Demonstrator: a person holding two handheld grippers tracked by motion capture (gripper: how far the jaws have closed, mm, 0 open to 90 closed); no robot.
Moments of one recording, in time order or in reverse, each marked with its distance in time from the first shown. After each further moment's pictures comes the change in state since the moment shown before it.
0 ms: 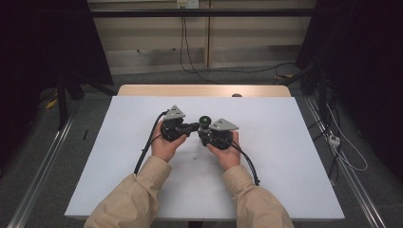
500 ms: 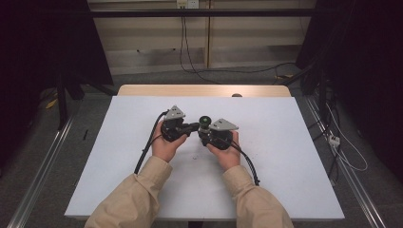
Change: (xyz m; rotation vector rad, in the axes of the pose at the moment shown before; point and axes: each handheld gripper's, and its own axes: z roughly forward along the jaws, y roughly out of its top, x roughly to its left) left arm -0.001 0.000 0.000 0.000 0.006 -0.007; right arm 0.000 0.000 0.000 0.002 -0.001 0.000
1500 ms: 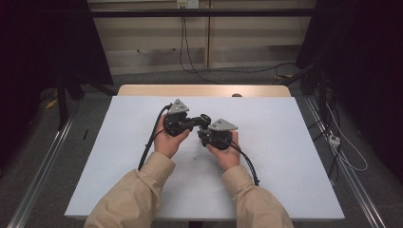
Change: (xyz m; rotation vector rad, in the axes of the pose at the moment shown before) left arm -0.007 0.025 -0.001 0.014 0.037 0.034; right arm 0.001 0.000 0.000 0.005 0.000 -0.009
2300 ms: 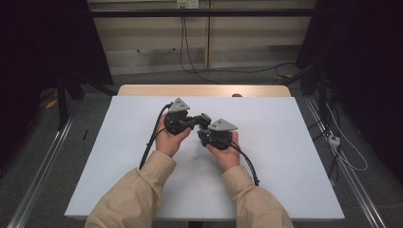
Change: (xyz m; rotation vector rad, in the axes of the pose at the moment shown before) left arm 0.000 0.003 0.003 -0.025 -0.010 -0.021; right arm 0.000 0.000 0.000 0.001 0.000 -0.002
